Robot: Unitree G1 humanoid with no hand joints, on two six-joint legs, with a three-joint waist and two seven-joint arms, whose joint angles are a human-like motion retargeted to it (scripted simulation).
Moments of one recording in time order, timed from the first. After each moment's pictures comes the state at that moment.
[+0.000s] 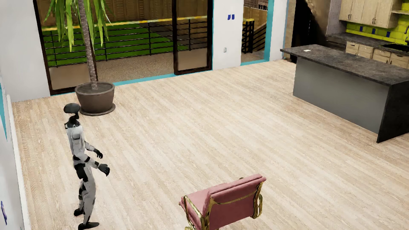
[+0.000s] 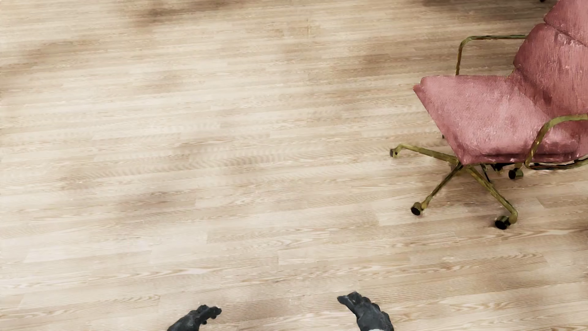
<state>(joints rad) -0.14 -0.13 -0.03 0.13 0.00 0.02 0.22 -0.07 -0.04 0.39 0.32 0.05 0.04 -0.20 -0.20 0.10 -0.06 -0.10 -0.02 -0.13 0.16 0.80 0.81 0.86 -0.83 0.13 0.06 0.11 -0.29</state>
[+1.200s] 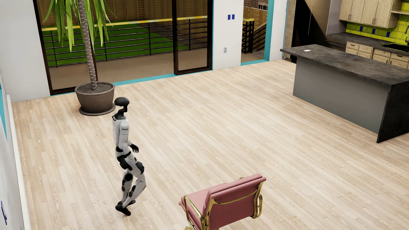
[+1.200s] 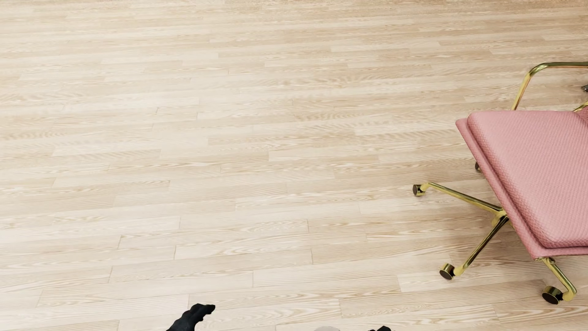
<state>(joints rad) -0.20 -0.50 0.02 -0.14 -0.06 -0.10 0.21 0.09 0.08 0.45 1.21 0.10 0.15 -0.26 0.03 0.06 -0.26 0.05 0.12 -0.05 0.37 0.77 0.76 0.79 -0.65 0.07 0.17 0.22 -0.28</state>
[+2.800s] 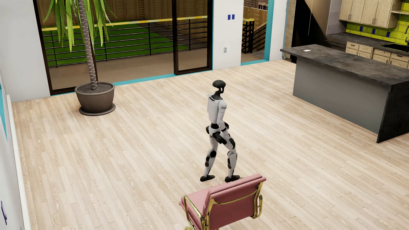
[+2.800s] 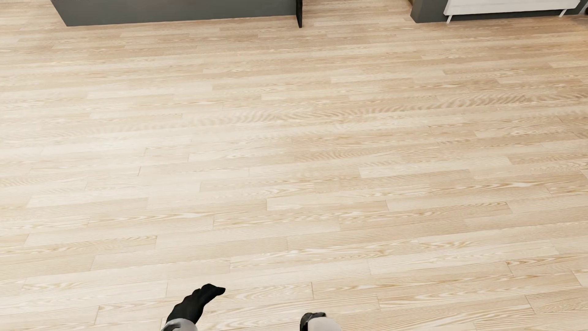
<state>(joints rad) -0.06 -0.61 -0.03 -0.16 -0.03 -0.09 0.16 0.07 0.05 0.39 0.63 0.02 0.22 -0.32 -0.07 0.09 -0.20 0.06 0.01 -0.12 0.22 0.75 0.76 0.83 -0.76 0.06 0.16 0.19 -0.24</state>
